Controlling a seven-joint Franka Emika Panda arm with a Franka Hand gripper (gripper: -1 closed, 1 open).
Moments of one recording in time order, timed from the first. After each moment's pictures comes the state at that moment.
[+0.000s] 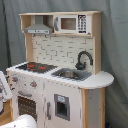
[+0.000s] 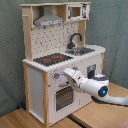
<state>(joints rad) -0.74 -1.52 1.58 -2.21 0.00 2.96 0.21</state>
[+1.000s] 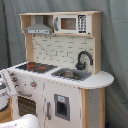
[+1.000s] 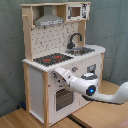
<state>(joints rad) -0.93 -1.52 1.58 -2.02 -0.07 2.94 0.29</state>
